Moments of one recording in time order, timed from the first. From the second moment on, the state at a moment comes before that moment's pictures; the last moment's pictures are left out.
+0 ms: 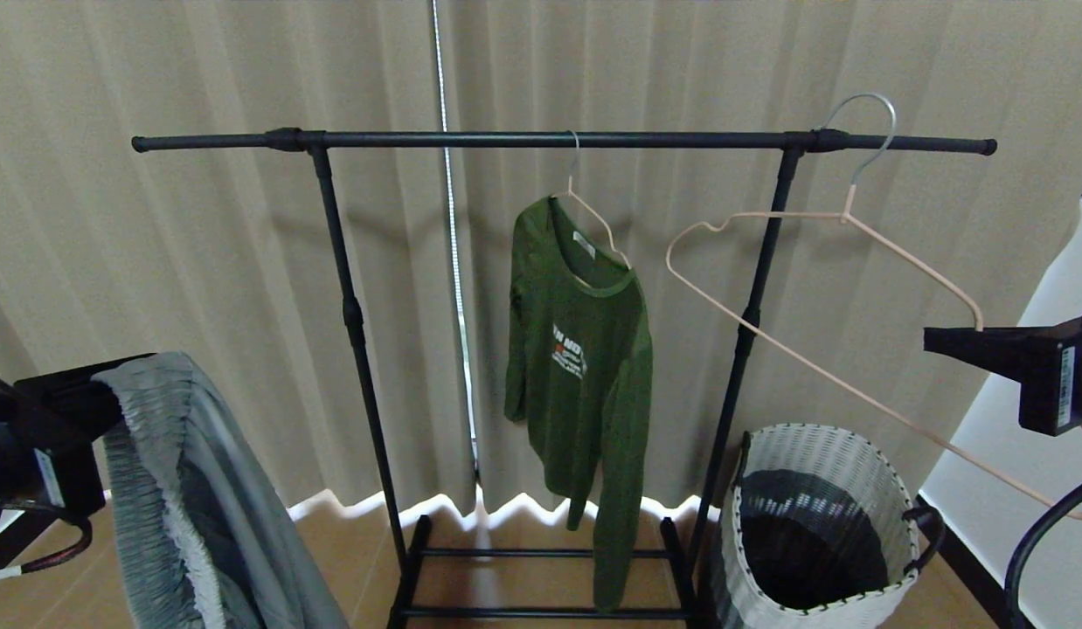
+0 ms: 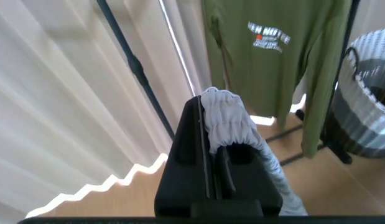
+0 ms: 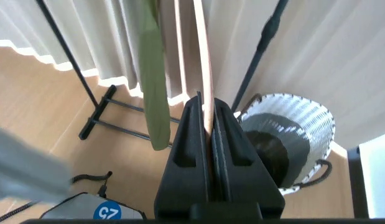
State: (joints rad) left arm -0.12 1.02 -0.57 -0.27 -0.15 0.31; right arm 0.33 1.19 -0.93 0.16 -0.09 0.04
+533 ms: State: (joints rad) left arm -0.13 1.05 -0.58 -0.26 -0.06 0.30; right arm 0.33 1.19 -0.89 0.06 -0.05 0.04
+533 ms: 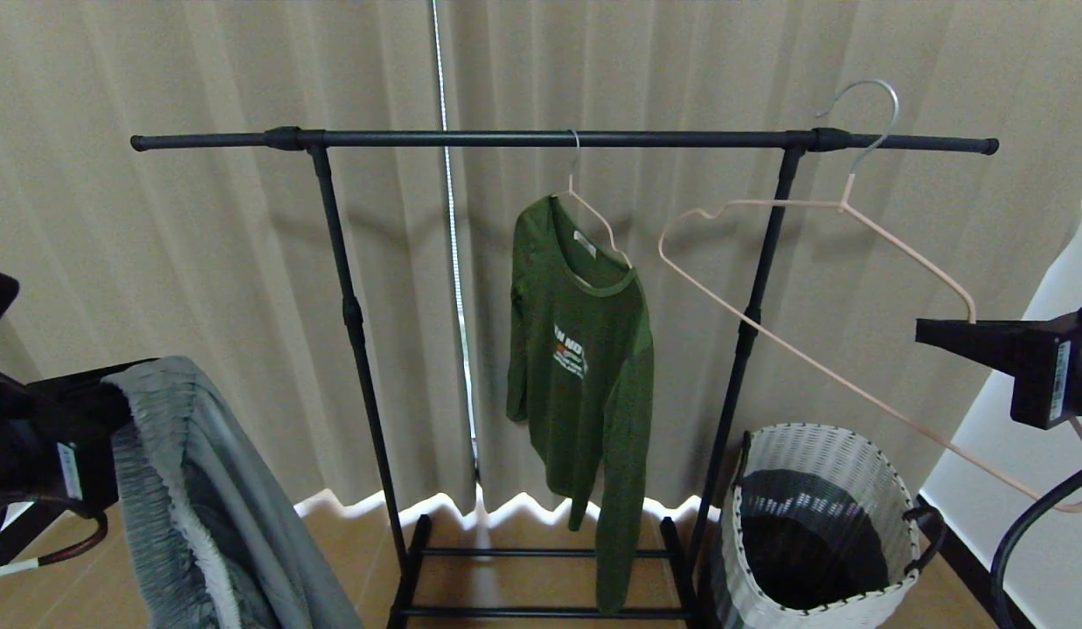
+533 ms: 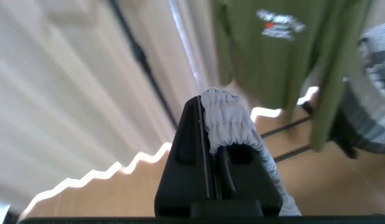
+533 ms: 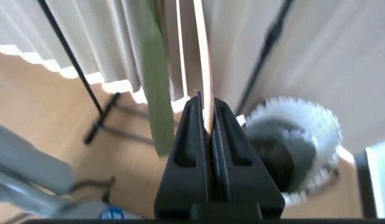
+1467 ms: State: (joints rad) left arm -0.47 1.47 -1.21 0.17 0.50 -0.12; right arm 0.73 1.26 -0.81 -0.05 0.07 0.18
